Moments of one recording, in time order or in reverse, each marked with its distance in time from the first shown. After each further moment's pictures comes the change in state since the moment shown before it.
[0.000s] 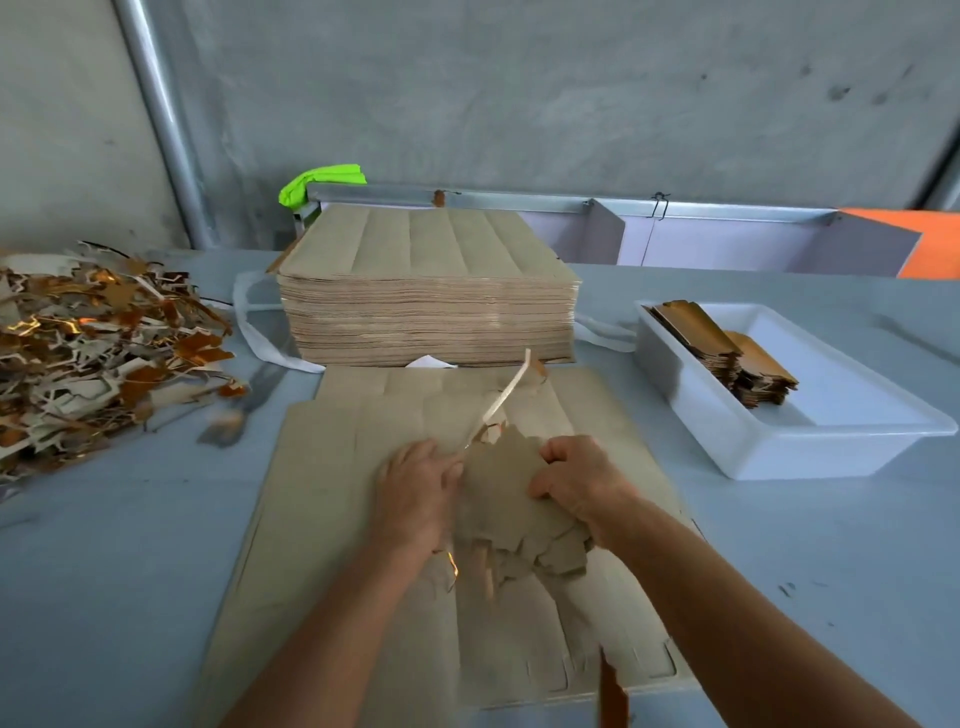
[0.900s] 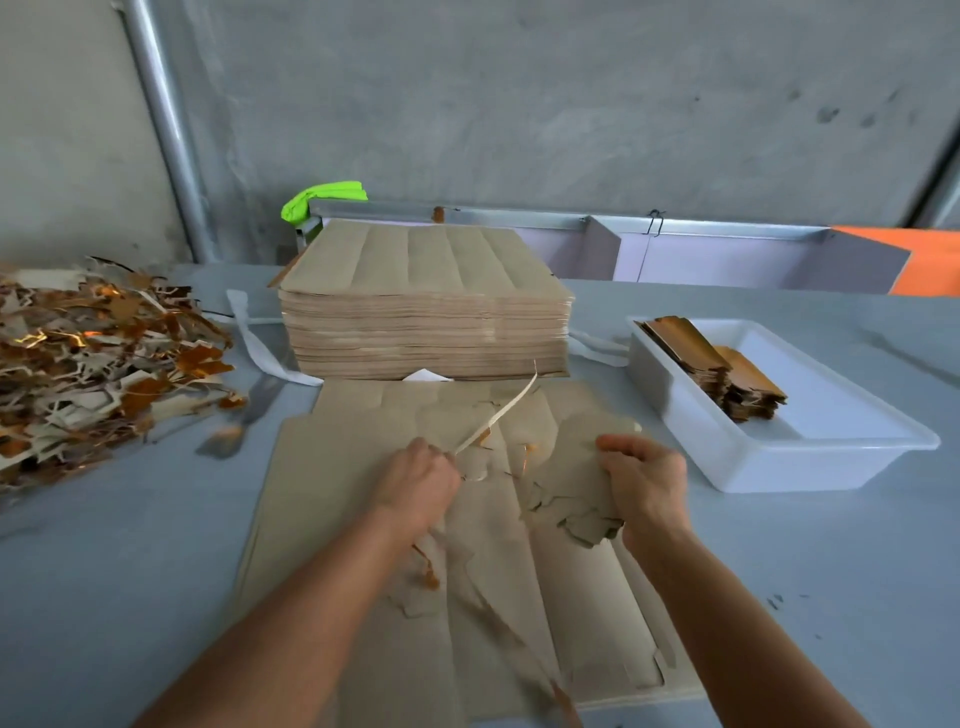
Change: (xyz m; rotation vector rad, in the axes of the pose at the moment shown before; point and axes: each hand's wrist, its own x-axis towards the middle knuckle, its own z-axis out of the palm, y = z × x) left_hand 0.027 0.009 -0.006 0.759 -0.153 0.376; right_hand 0.008 0.031 -0.032 0.443 0.490 -0.052
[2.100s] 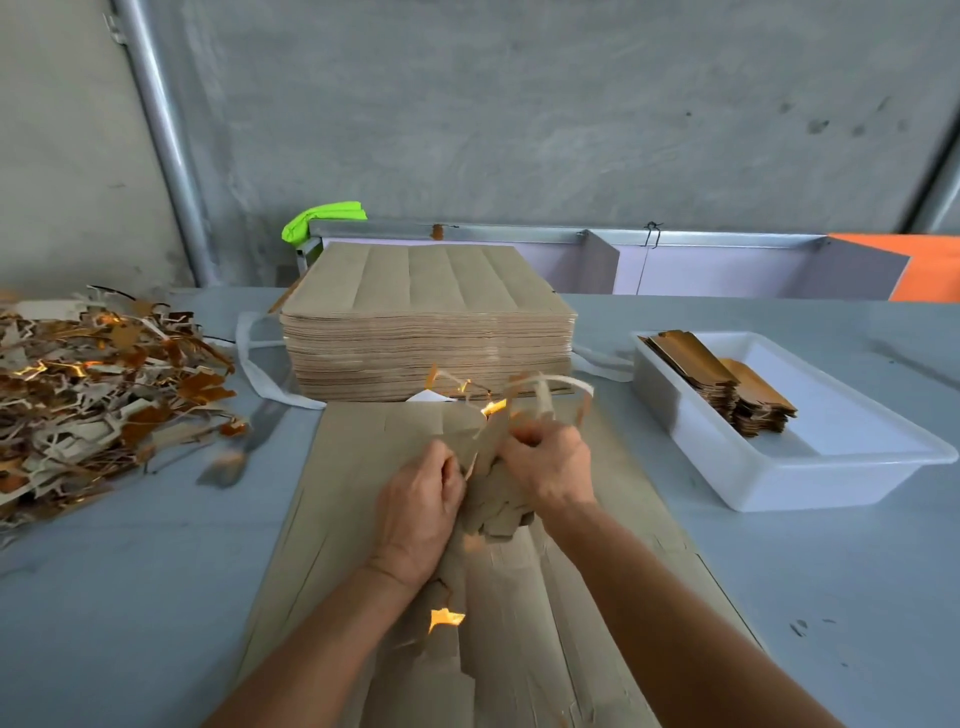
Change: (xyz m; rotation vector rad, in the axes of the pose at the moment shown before) left_hand -0.030 -0.001 -0.034 -0.942 0.629 -0.280; right_hand -0.019 -0.039 0.073 -0.312 -0.184 -0.255
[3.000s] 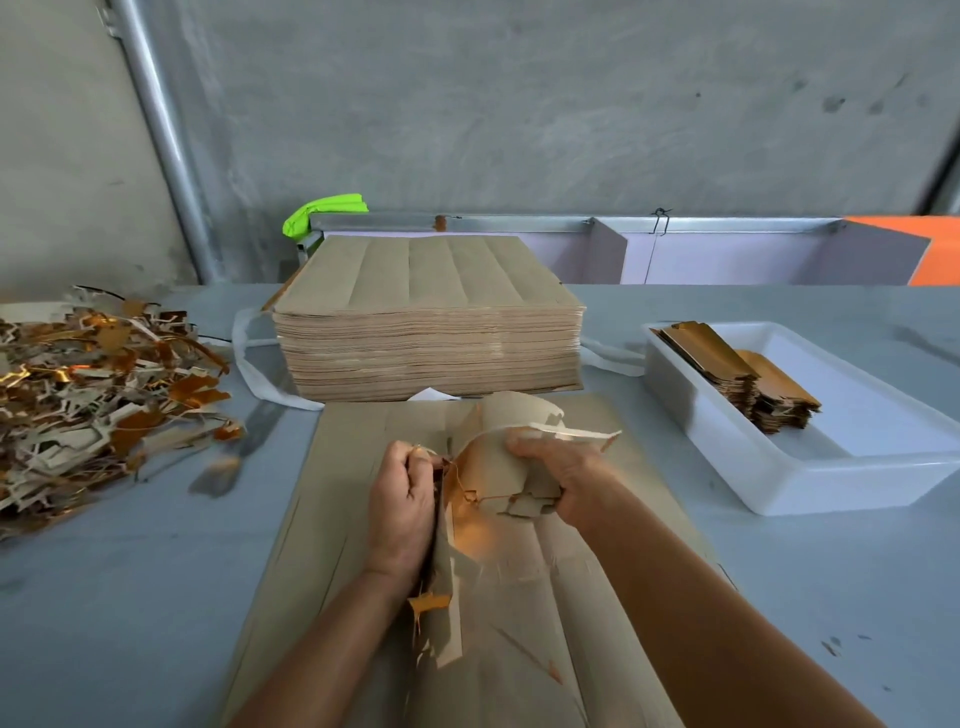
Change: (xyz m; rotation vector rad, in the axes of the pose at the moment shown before) left_hand 0.011 -0.021 0.017 -0.452 0.099 -0.362; right_hand 0.039 0.024 0.002 0.577 -0.169 0.540
